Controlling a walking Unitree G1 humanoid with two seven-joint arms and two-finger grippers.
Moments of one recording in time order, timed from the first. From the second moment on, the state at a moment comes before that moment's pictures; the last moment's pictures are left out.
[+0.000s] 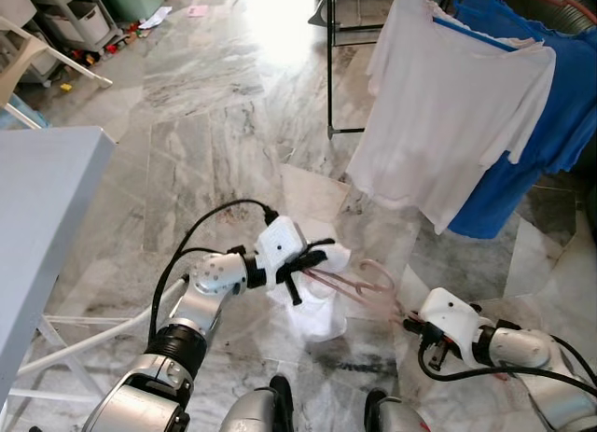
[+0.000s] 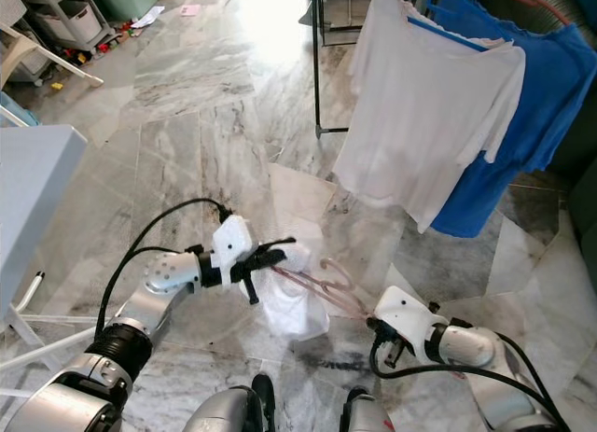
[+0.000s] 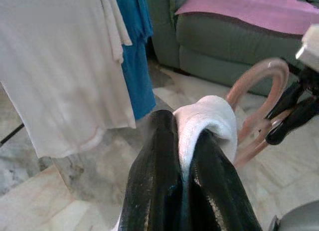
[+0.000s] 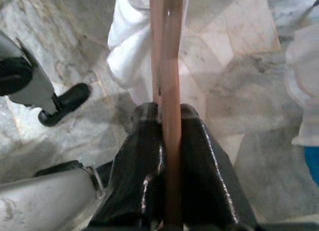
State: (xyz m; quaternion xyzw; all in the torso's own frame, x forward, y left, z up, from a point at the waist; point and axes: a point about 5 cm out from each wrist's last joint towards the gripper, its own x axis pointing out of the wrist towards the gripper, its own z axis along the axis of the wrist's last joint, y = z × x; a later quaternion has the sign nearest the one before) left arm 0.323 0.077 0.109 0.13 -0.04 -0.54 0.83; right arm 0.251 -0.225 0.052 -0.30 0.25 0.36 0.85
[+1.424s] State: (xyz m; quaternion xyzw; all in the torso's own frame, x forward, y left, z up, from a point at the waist) left arm 0.322 0.083 0.129 0.16 -0.08 -0.55 0.81; right arm 0.260 -0.226 0.061 -0.24 0.24 0.36 0.87
